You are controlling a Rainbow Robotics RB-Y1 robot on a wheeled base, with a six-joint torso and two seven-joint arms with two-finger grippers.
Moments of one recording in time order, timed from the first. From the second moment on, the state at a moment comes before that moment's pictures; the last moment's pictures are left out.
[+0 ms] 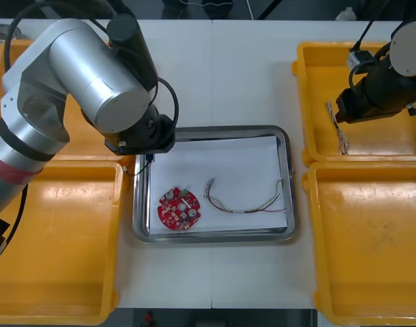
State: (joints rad) right arm -0.78 -0.66 0.14 -1.40 -0.63 1.59 1.48; left arm -0.80 0.57 -0.51 -1.85 0.67 1.78 -0.62
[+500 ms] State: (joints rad) right arm -0.78 -0.64 0.17 -1.24 -0.59 1.44 1.48; left arm -0.80 0.53 -0.60 -1.71 0.59 1.66 -0.62
